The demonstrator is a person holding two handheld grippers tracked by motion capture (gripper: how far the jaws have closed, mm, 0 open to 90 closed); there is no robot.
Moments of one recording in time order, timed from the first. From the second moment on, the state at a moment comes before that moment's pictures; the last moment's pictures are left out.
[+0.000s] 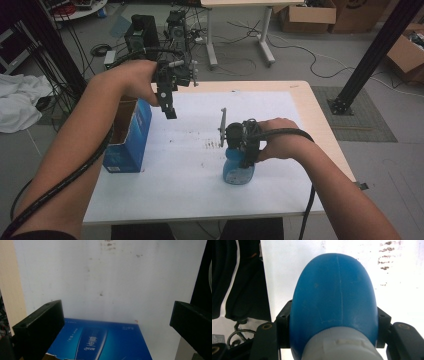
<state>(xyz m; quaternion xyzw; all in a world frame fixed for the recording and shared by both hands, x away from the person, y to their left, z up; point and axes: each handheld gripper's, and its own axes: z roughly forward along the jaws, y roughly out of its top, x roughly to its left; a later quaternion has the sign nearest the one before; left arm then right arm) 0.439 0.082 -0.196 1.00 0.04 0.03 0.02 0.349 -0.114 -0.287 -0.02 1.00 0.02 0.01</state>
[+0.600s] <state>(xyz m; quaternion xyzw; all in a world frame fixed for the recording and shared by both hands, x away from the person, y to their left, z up) 0.431 0.080 -0.193 1.00 0.04 0.03 0.01 0.367 -0.128 -0.258 0.16 0.99 0.03 0.01</state>
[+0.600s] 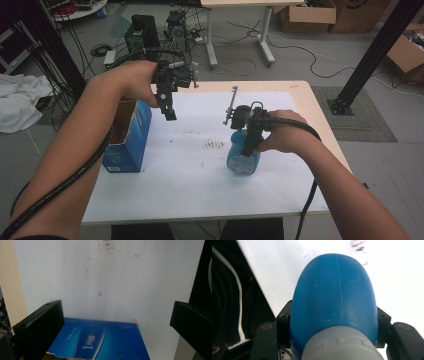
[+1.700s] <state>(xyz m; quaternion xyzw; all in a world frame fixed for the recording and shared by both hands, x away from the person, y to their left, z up) 0.426 0.082 -0.197 1.00 0.04 0.03 0.01 0.398 -0.118 -0.287 0.28 0.96 0.03 0.01</state>
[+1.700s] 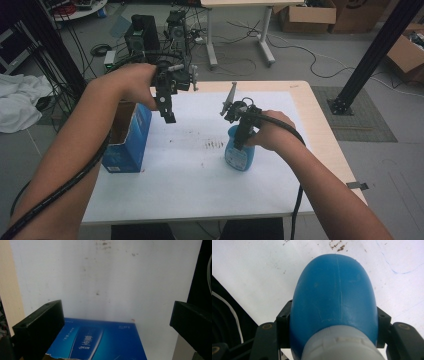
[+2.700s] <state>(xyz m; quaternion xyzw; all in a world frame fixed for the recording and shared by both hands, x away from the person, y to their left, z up) 0.431 0.085 -0.204 1.00 0.04 0.02 0.01 0.402 -0.119 -0.293 0.27 0.96 0.03 0.00</state>
